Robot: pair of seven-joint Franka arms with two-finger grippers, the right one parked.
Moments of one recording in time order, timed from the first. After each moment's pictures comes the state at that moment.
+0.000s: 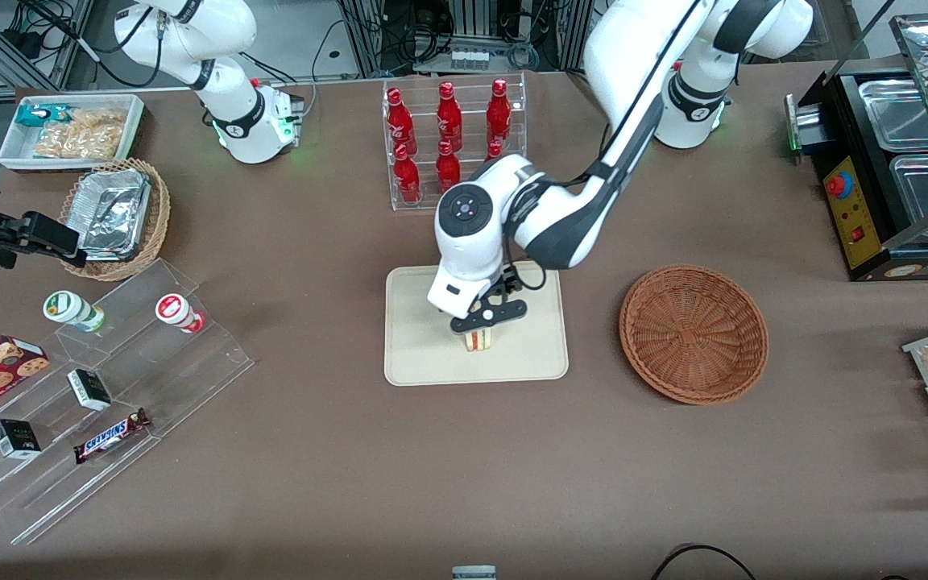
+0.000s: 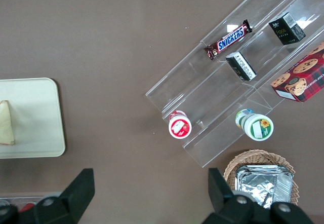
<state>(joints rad) -0.70 0.62 -0.07 -1.37 0.06 1.96 -1.06</state>
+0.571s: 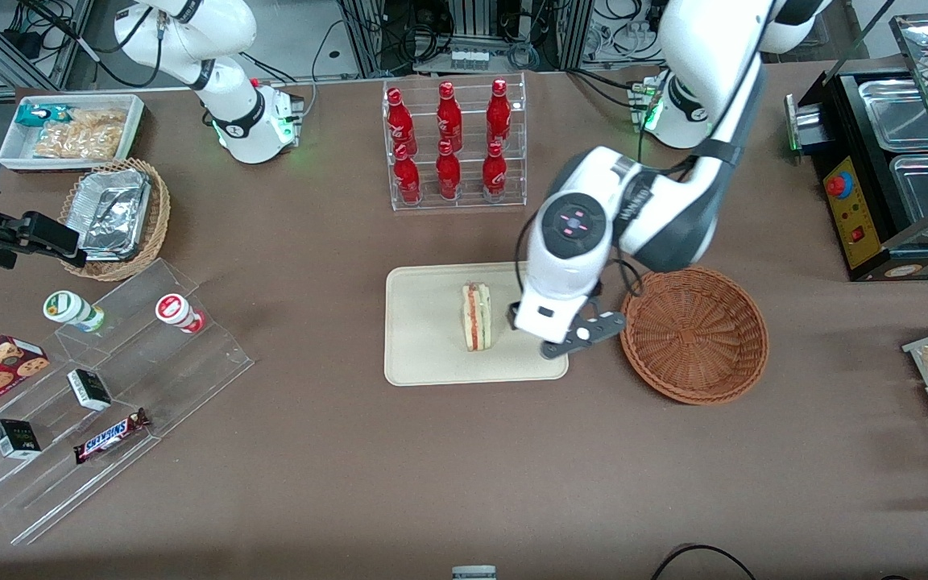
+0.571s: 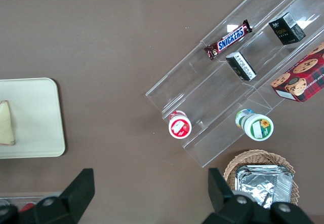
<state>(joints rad) -0.50 0.49 -0.06 -1.44 0.03 1.83 -0.91</state>
